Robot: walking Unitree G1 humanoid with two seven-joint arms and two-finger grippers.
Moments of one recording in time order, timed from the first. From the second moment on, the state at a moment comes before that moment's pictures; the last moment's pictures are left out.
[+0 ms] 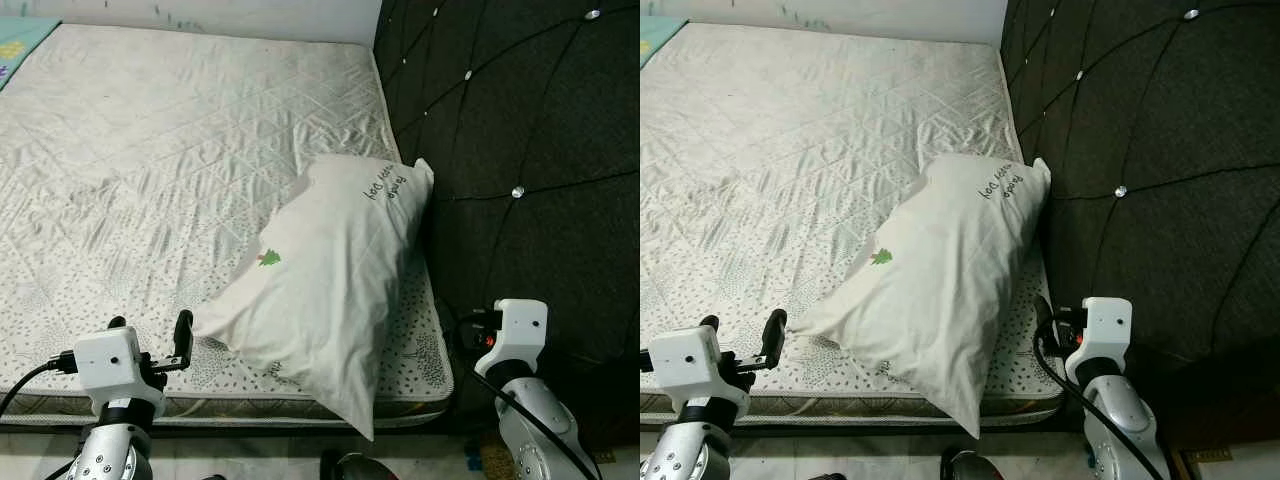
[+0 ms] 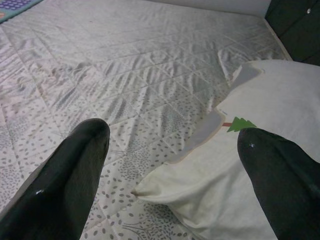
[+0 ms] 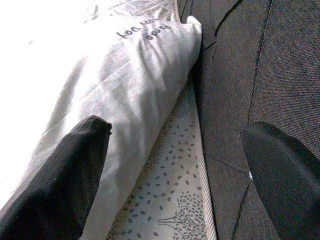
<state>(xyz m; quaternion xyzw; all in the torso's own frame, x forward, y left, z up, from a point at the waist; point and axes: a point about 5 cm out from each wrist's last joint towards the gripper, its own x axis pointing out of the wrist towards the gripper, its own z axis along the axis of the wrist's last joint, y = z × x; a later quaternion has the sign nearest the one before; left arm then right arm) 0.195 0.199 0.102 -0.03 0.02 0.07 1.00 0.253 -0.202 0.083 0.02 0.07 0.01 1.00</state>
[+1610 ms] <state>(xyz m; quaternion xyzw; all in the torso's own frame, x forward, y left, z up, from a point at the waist) 0.188 0.186 0.110 -0.05 0.02 0.03 1.00 0.213 -0.152 0.120 0.06 -0.01 0.20 0.98</state>
